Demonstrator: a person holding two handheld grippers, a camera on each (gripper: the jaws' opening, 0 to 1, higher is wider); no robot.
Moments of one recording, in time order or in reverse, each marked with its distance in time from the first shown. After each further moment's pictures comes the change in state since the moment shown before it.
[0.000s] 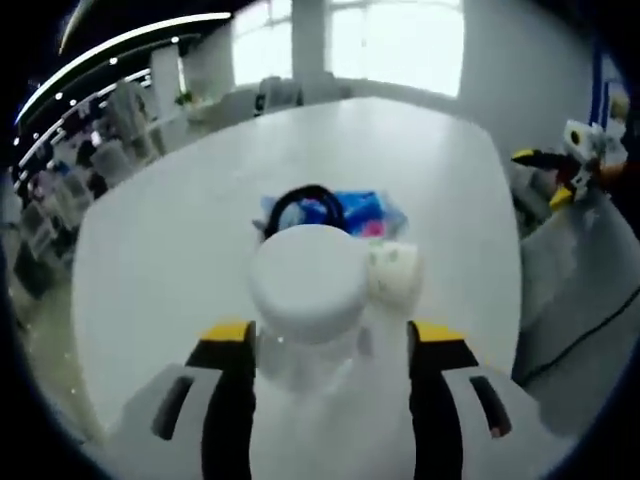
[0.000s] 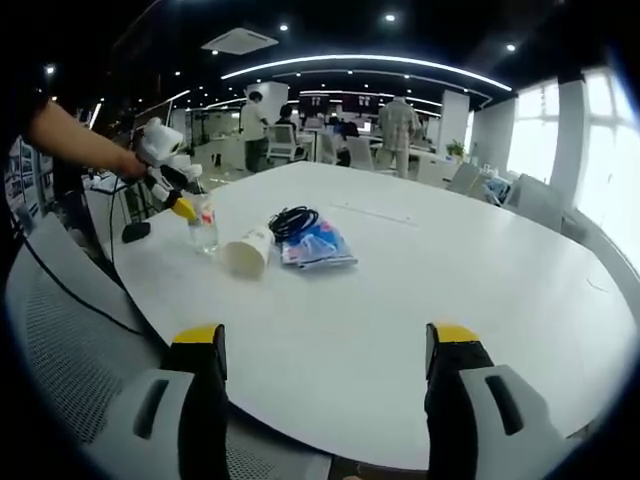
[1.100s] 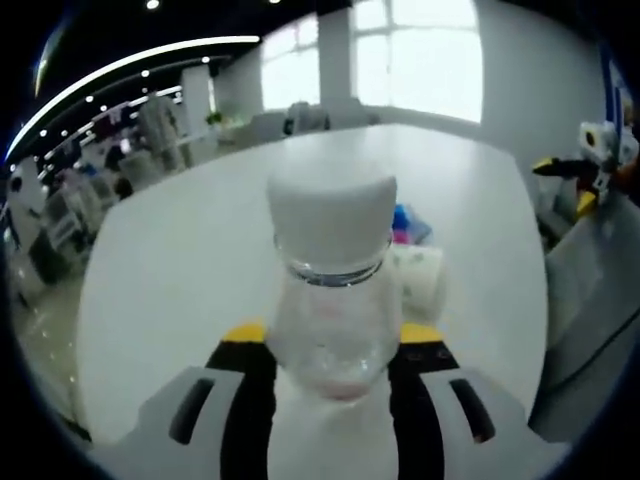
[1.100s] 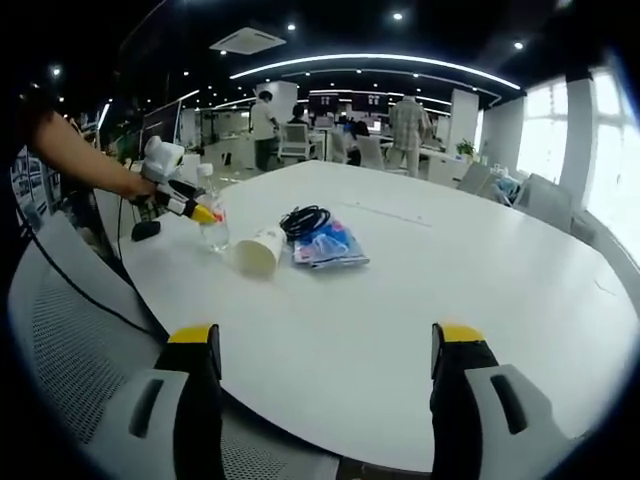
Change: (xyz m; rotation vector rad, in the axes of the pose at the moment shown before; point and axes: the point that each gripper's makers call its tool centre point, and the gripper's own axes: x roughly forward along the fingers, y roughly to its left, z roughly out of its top) left arm 0.008 0.006 -0.012 -0.056 -0.104 0.117; right arm 0.001 0.009 0.000 -0.005 0.002 0.048
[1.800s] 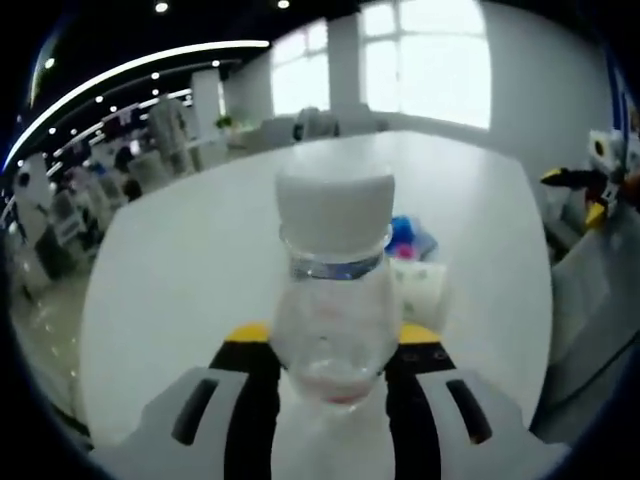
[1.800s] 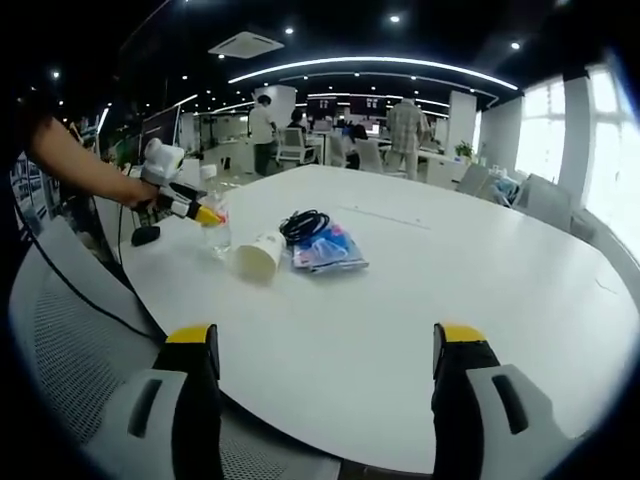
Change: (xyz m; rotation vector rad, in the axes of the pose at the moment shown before) left arm 0.002 0.002 0.016 -0.019 -0.031 0.040; right arm -0.001 0.002 0.004 0.014 -0.021 -0.002
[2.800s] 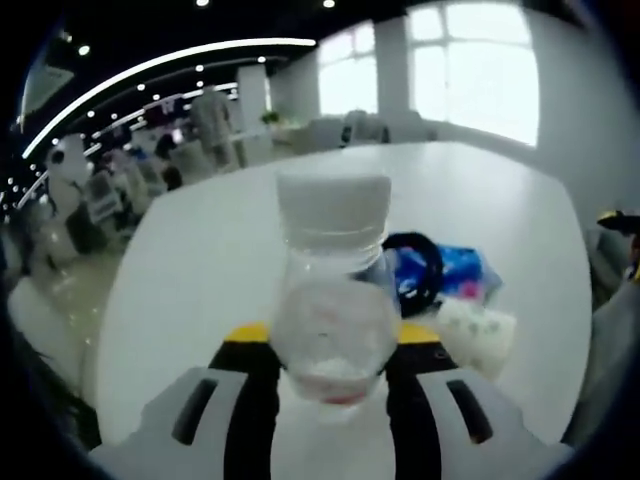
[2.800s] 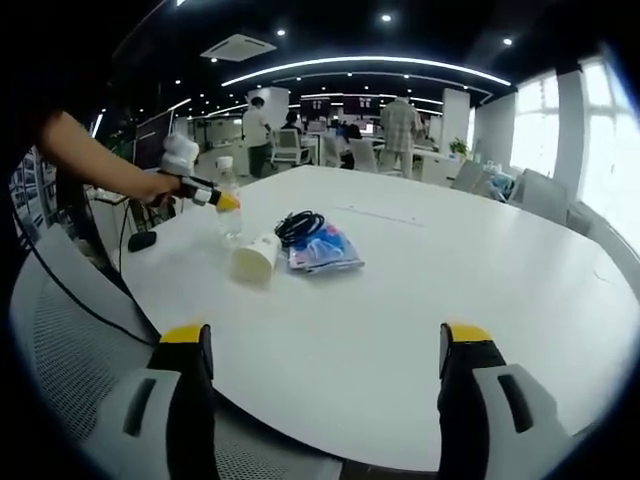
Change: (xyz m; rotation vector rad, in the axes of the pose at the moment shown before) left arm 0.029 0.059 0.024 -0.110 0.000 0.197; right arm 0.001 -0.004 0.000 0.026 0.000 -0.018
